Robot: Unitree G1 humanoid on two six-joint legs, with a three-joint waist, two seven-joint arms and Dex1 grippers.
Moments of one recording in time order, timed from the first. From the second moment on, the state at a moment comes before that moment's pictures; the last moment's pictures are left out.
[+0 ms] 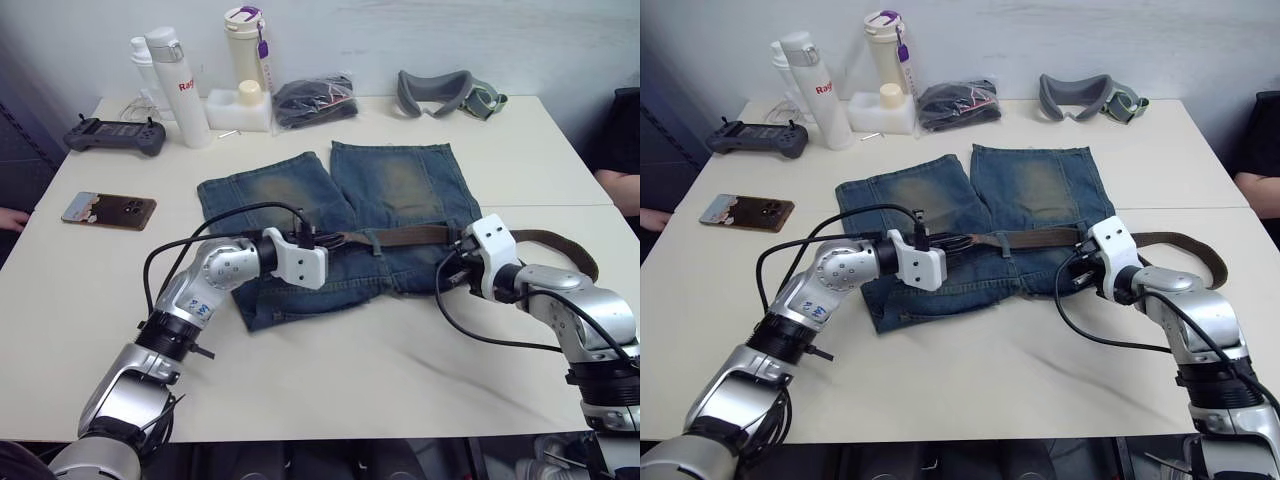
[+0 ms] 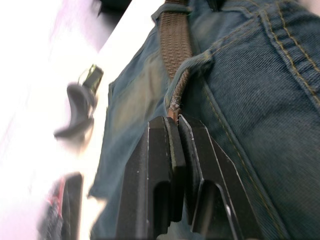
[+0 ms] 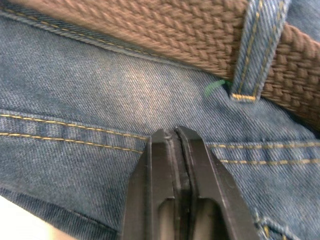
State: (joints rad) left arm -0.69 0.49 -0.32 0.26 0.32 -0.49 -0.58; right arm -0.42 -0.73 -0.01 -0.09 0.40 0.89 0.52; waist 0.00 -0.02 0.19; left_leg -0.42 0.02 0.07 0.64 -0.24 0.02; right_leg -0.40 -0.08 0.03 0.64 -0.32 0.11
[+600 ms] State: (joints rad) left arm -0.31 0.73 -0.07 -0.11 0.06 0.01 -0.80; right arm -0.52 -0.73 0.08 0.09 0.32 0.79 0.64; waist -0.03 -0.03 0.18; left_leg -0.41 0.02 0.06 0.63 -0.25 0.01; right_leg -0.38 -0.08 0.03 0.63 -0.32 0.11
